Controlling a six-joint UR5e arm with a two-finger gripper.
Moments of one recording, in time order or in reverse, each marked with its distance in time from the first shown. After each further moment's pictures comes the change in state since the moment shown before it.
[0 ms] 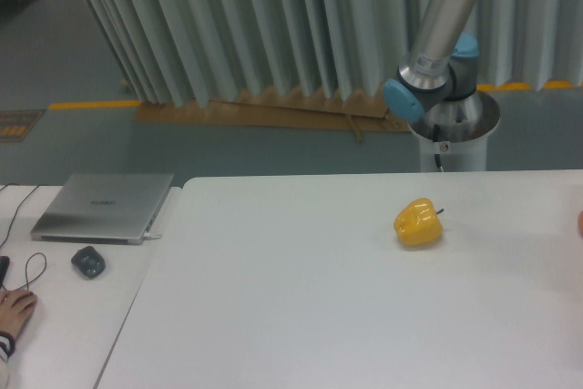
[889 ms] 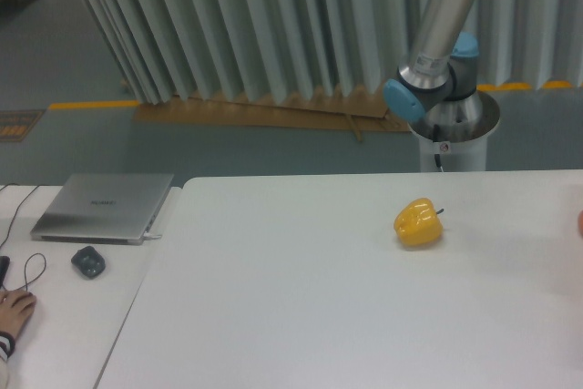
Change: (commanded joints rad) arm -0.037 0.069 0.067 -0.095 0.000 -0.057
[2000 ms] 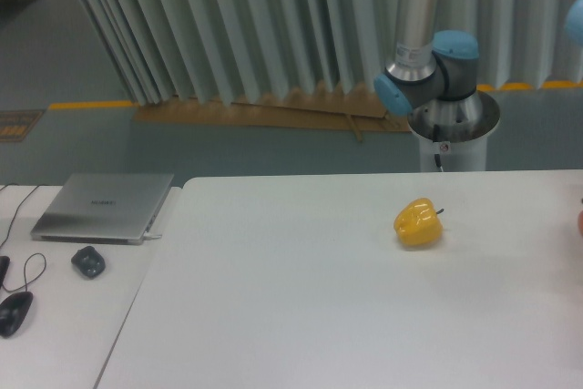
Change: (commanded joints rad) arm -0.290 0.121 0.071 -0.155 -0.034 -0.420
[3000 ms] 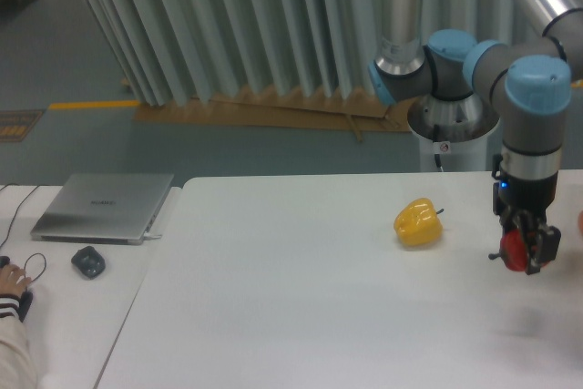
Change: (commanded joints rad) arm -0.236 -0.132 -0.031 0.350 0.110 -0.249
